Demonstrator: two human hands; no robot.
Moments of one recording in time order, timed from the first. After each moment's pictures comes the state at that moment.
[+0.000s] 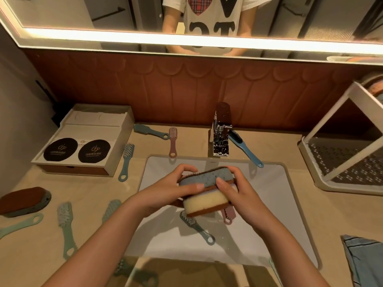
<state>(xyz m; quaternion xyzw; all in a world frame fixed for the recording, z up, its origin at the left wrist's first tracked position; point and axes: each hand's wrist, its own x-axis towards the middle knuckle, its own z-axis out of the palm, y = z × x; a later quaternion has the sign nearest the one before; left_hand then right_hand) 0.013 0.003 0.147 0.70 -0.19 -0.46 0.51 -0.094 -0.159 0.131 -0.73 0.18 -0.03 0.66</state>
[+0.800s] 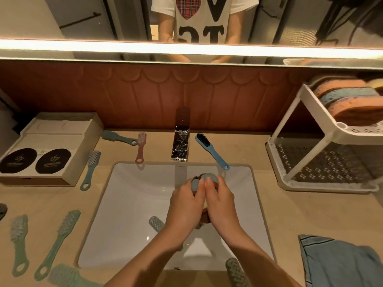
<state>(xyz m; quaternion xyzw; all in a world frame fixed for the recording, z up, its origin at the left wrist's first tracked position) -0.072 -0.133 0.115 0.85 -0.16 -0.14 0.49 -0.114 -0.212 0.109 -0.75 0.28 -0.14 0.58</state>
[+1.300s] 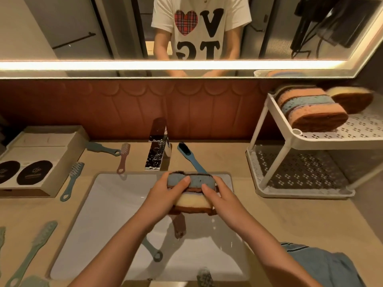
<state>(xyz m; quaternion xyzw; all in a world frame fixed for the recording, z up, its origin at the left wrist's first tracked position) -0.068 -0.166 0.150 0.79 -0.12 -0.26 0.54 -0.155 -0.303 0.133 -0.76 0.19 -0.02 0.63</state>
